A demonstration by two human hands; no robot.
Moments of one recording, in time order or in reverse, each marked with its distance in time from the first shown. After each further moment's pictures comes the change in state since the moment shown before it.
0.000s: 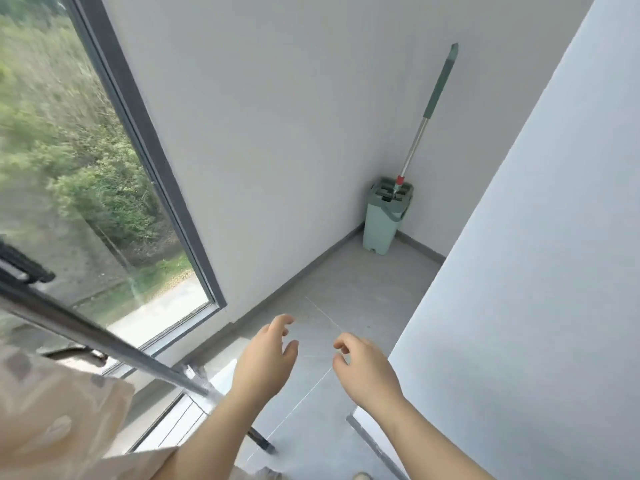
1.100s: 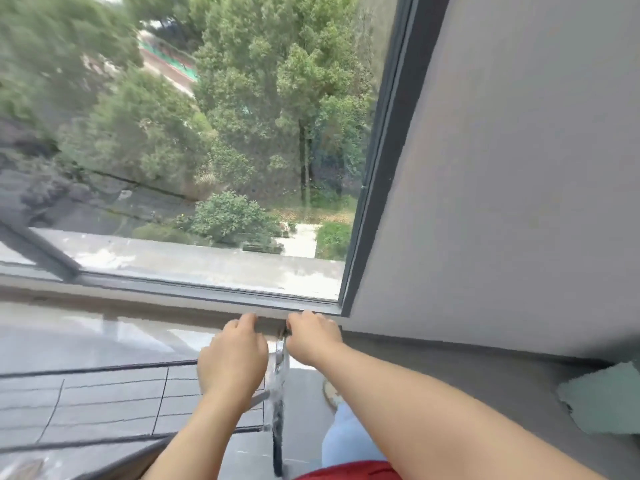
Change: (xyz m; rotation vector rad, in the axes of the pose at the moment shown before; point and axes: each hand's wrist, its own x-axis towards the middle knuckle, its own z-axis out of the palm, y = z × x) left_hand 0.125 -0.120 -0.102 0.098 0.422 -1.053; right_hand 0.256 -0.242 0.142 -0.682 -0.739 -0.823
